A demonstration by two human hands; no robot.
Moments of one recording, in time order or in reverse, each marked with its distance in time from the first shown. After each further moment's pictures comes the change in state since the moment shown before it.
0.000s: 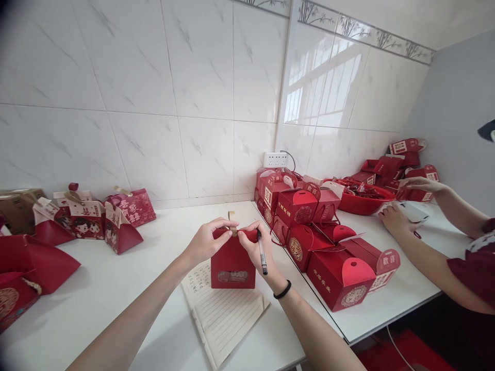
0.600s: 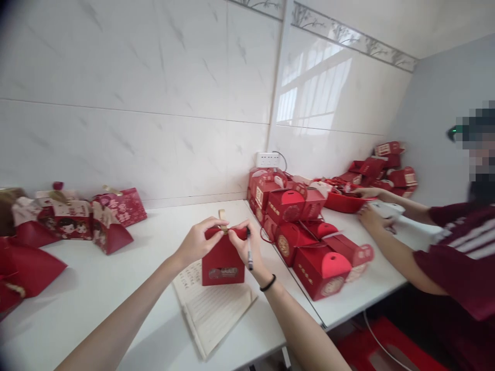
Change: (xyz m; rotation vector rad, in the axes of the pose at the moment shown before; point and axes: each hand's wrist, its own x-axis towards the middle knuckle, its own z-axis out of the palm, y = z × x) left_hand 0.001 -0.003 0.003 0.096 0.039 0.133; right_hand 0.003 -0.002 0.002 -0.006 0.026 0.013
